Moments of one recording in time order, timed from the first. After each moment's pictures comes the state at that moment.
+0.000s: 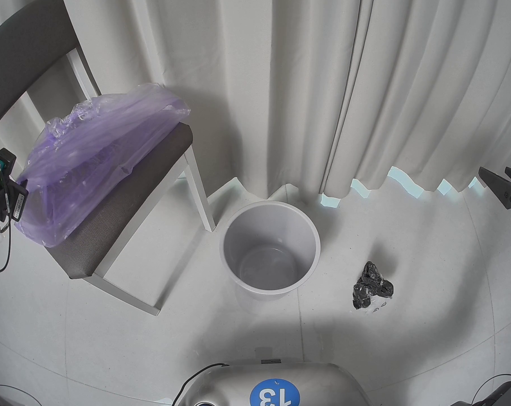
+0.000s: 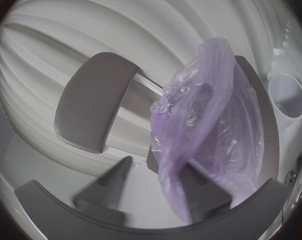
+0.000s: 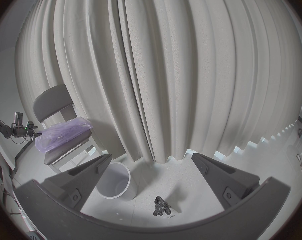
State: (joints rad) left arm 0.14 1.31 -0.76 -0.42 0.34 0.75; right arm 0.05 1.04 -0.60 -0.43 0.15 0.07
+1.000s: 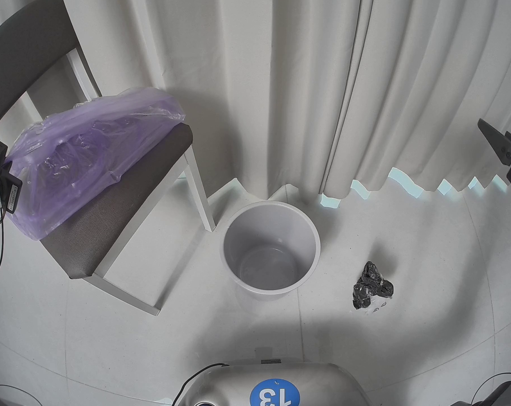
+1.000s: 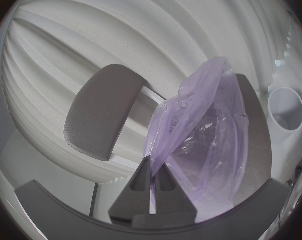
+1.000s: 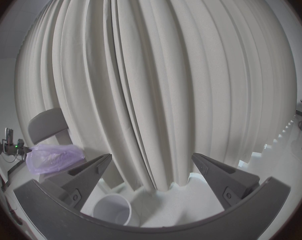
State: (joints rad) left arm 0.11 1.23 -0.75 -0.45 0.30 0.73; right arm 0.15 1.18 -0.58 -0.88 -0.02 0.15
